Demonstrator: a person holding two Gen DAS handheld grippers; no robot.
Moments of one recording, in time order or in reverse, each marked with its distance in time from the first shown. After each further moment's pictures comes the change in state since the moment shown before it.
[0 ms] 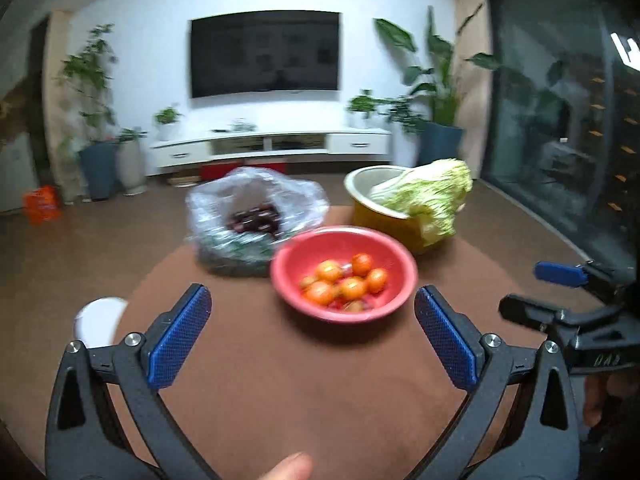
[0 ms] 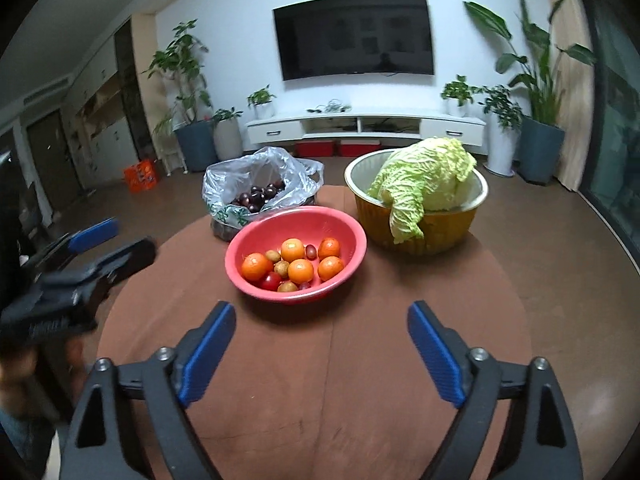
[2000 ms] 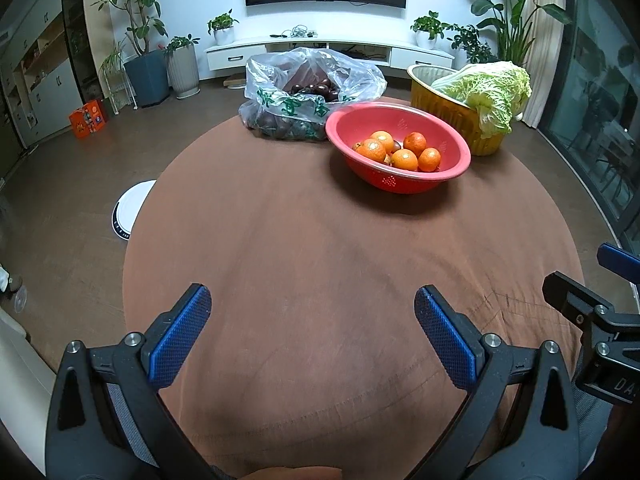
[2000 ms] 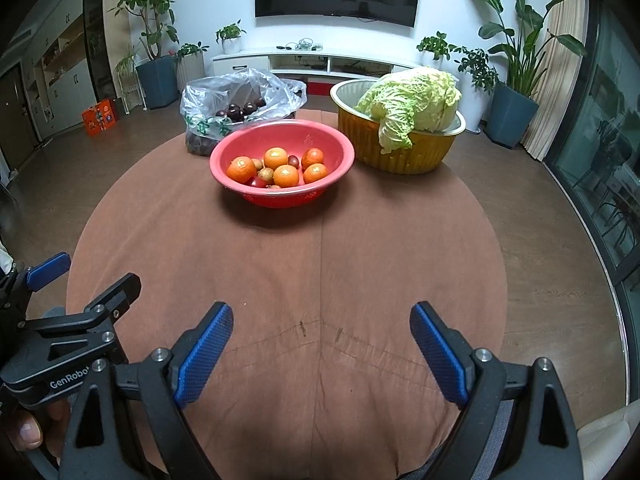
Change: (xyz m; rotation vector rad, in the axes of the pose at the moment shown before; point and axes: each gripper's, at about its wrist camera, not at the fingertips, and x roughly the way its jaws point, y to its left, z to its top) left arm 0.025 0.004 -0.070 -0.113 0.346 0.146; right arm -0.006 0.039 -0.040 -0.048 0.229 -0.184
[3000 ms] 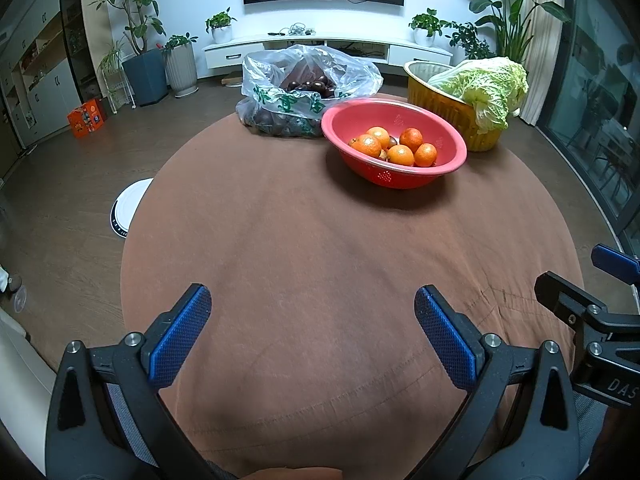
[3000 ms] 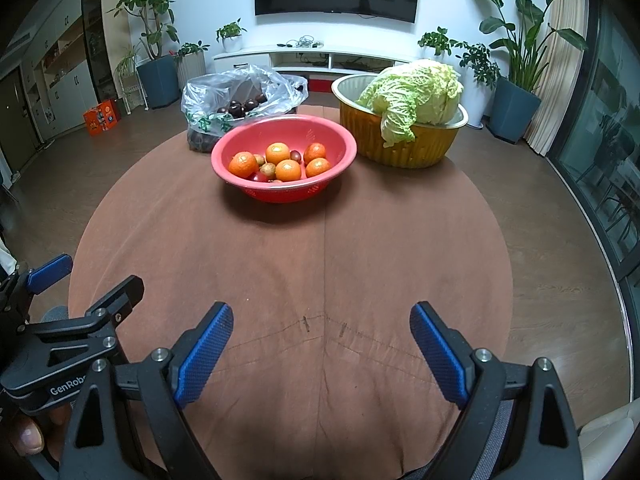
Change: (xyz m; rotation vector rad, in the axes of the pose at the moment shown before) left arm -0.001 -0.002 -0.003 0.003 0.003 -0.002; right arm 0.005 0.001 -0.004 0.005 0.007 0.007
